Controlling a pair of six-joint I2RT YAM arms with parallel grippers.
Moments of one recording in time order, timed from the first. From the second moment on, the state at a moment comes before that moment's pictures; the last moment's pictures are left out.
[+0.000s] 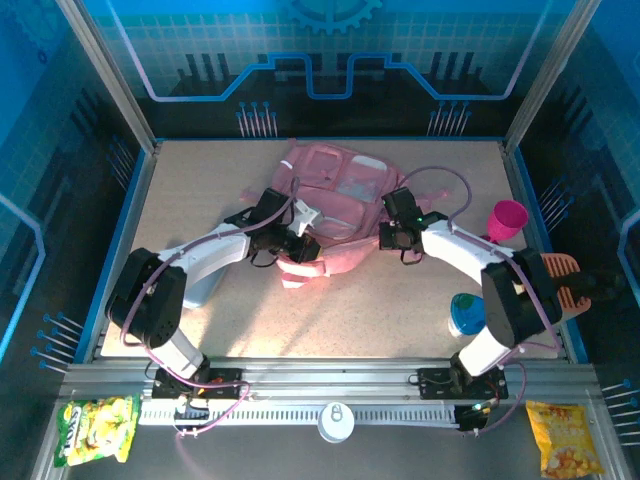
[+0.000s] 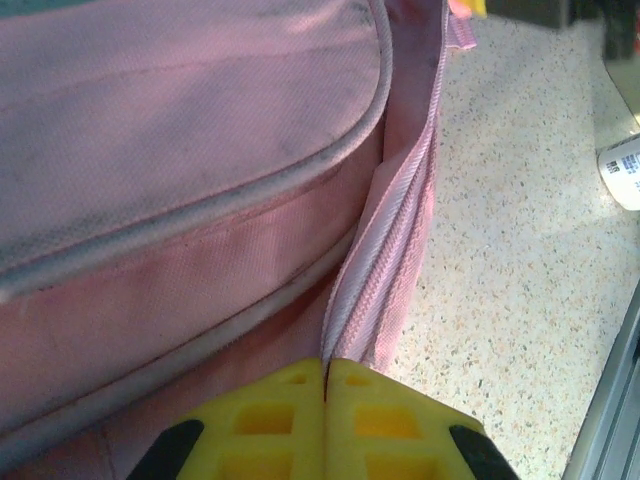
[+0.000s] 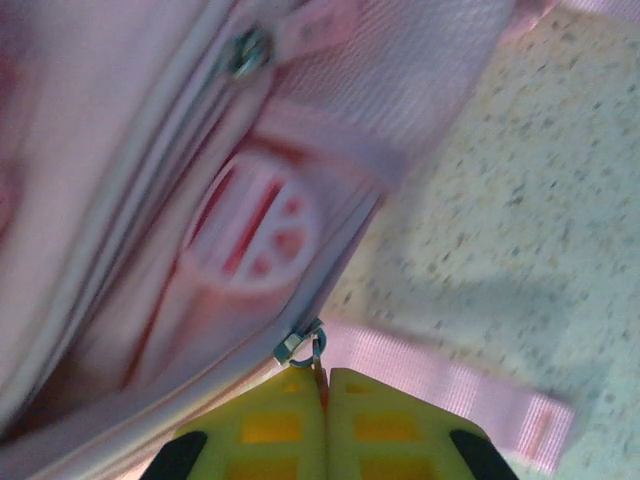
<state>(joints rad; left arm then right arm) -0.46 1.62 1.02 -0.35 0.55 -0.07 0.39 1.63 1.04 -0.47 0.17 0.37</state>
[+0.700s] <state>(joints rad) -0.69 1.62 1.03 -0.32 0.40 -0.28 0.31 1.33 0.93 -0.43 -0.02 0.51</state>
